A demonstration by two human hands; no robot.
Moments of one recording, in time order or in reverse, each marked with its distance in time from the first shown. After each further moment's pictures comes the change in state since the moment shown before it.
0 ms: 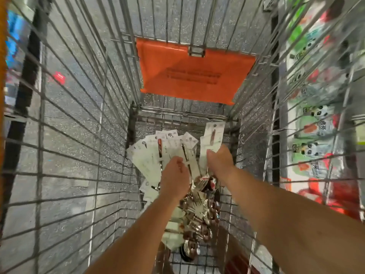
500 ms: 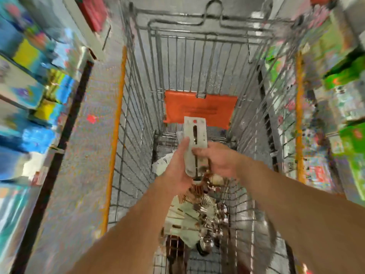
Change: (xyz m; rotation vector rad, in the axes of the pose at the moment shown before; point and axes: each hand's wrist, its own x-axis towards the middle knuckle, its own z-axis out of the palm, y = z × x) left_hand -0.092 0.087 -0.116 -0.965 -0.621 -0.096; right_hand -0.163 -0.083 -0.056 0.359 -0.639 -0.288
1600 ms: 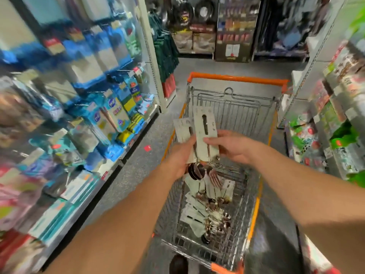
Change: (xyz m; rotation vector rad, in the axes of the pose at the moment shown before) left_hand -0.259 -0.032 0.127 0.301 0.480 0.597; right_hand -0.252 -0.061 0.047 -0.350 -0.199 -0.314
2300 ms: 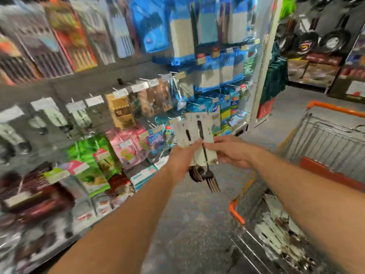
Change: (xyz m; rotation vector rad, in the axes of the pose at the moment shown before) left_hand -0.228 -0.001 -0.266 -0.199 0.521 0.279; right_hand -0.051 -0.045 0.340 -0.298 -0.428 -0.132
